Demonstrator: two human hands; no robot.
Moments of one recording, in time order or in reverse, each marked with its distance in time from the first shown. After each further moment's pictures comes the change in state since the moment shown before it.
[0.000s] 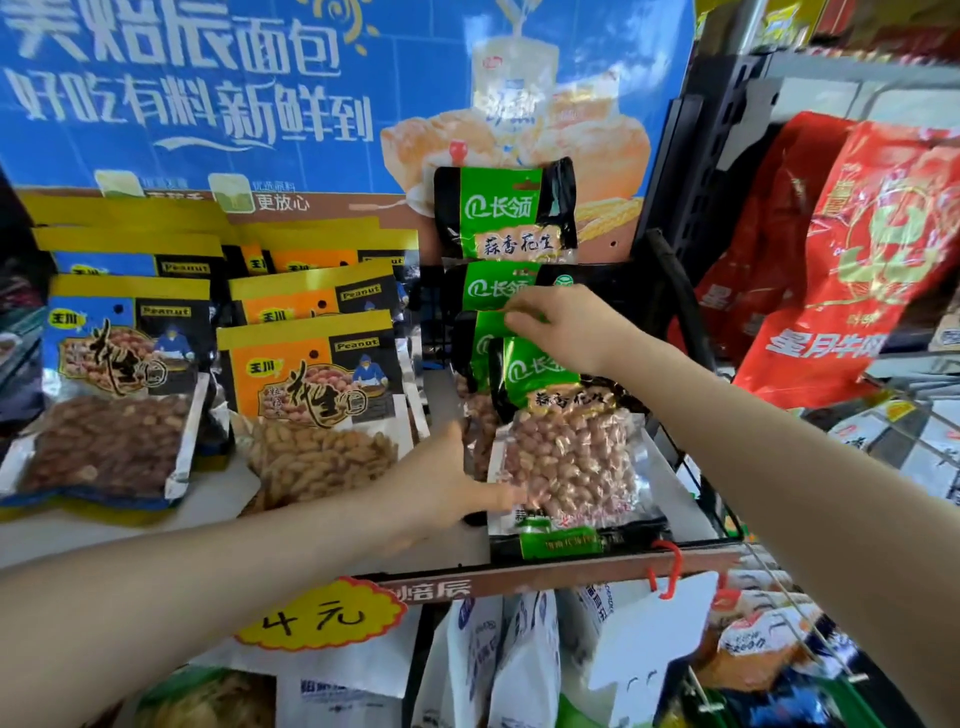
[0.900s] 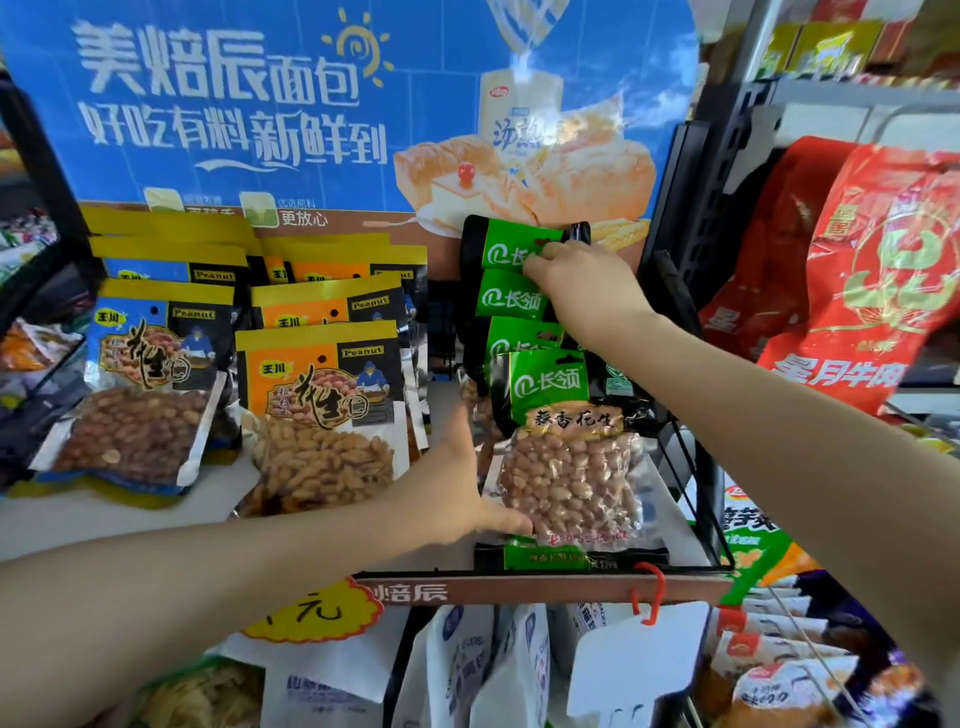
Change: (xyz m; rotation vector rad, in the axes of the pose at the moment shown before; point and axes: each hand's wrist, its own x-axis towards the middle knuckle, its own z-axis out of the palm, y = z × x) left_hand 0.002 0.013 0.015 0.216 0.066 0.039; right_hand 0.022 0.008 -0.026 -0.612 0.222 -0.153
